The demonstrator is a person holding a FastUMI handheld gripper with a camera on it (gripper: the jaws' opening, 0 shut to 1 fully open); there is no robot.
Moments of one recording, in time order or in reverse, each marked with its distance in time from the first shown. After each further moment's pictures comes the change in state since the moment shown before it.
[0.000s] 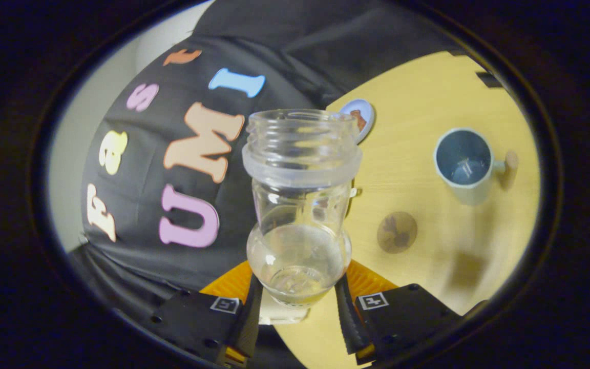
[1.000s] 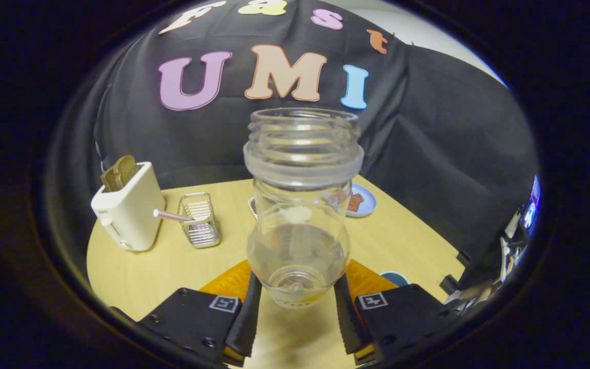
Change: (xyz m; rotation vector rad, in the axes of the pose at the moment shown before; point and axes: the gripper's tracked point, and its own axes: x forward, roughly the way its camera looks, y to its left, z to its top) arm 0.016 -0.022 0.022 -1.120 -0.130 -0.372
